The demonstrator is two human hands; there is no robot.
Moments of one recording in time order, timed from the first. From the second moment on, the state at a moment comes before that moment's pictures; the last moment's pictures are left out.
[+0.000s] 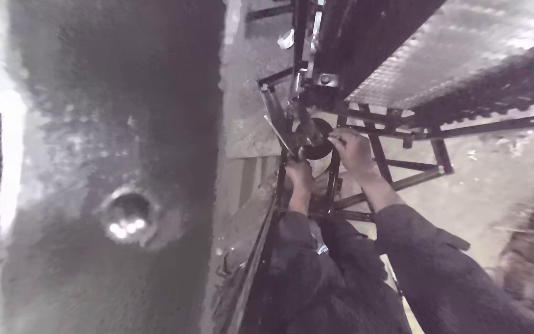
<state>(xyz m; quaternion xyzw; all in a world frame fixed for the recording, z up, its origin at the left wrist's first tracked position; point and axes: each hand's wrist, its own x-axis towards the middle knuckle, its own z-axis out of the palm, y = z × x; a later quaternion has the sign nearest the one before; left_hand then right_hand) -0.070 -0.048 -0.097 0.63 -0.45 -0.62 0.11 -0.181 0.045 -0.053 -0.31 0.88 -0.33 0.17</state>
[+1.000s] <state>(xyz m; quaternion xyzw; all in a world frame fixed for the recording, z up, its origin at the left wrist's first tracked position) -0.071 -0.042 -0.093 0.62 -0.33 -0.70 0.15 -0.194 0.043 -0.073 -0.34 0.88 -0.28 0.19</state>
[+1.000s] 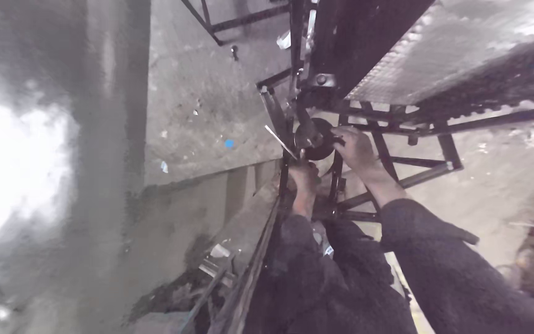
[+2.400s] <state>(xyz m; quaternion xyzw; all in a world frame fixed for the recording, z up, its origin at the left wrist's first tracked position) -0.066 -0.031 -0.088 0.58 -0.27 -0.75 0.16 -0.225 0.032 -0.064 -0.42 0.85 -0.23 0.23</state>
